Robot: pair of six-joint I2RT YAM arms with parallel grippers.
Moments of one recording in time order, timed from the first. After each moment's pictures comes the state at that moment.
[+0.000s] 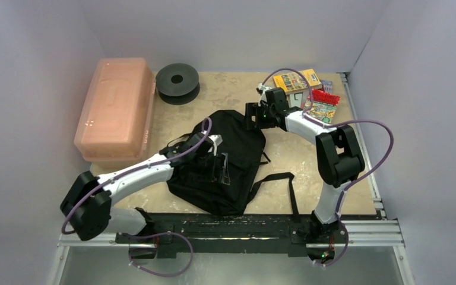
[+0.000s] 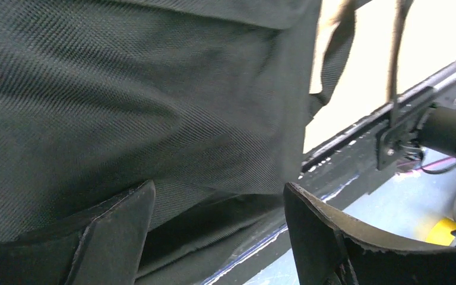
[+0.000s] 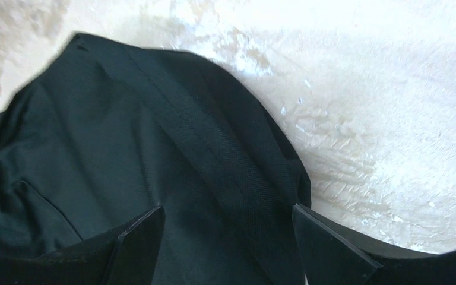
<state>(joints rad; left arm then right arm) -0.78 1.29 0.82 -0.46 0.22 -0.67 0.37 1.85 1.26 -0.19 -0.22 0.28</state>
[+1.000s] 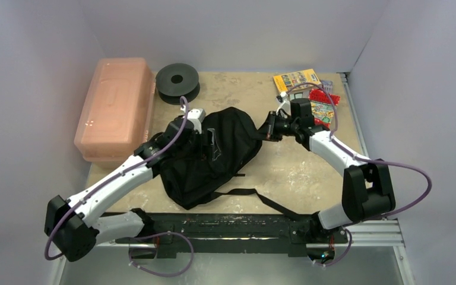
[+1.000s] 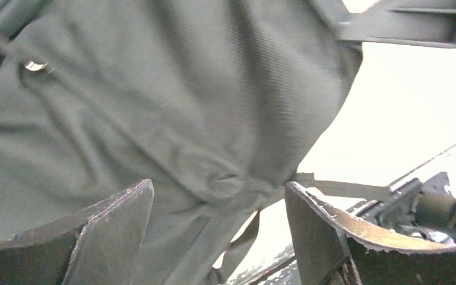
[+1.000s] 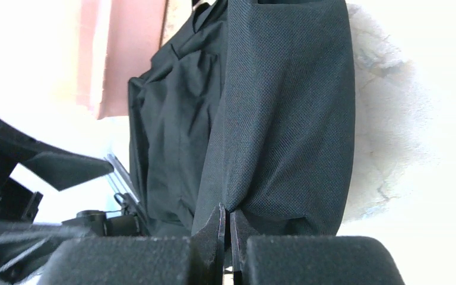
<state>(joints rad) -0.64 1.18 0.92 -0.48 0.01 -0.54 0.27 1.49 0.94 -0.13 -0.67 0.56</state>
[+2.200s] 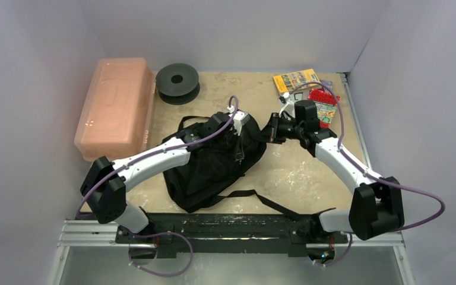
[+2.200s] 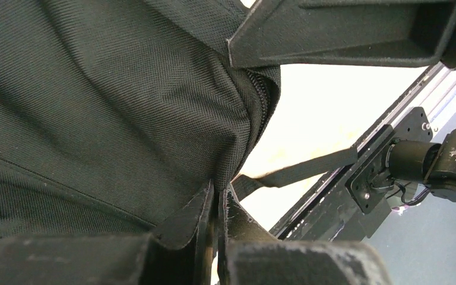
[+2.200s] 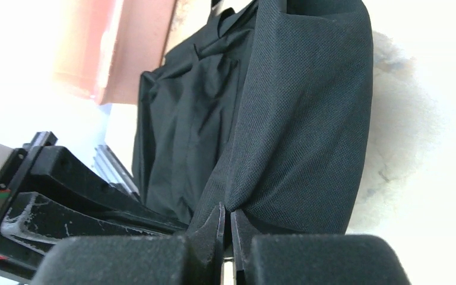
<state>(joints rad) -0.85 1.52 1.17 -0.38 0.14 -0.44 0.29 1.34 0.91 -0.19 -0.67 0.55</state>
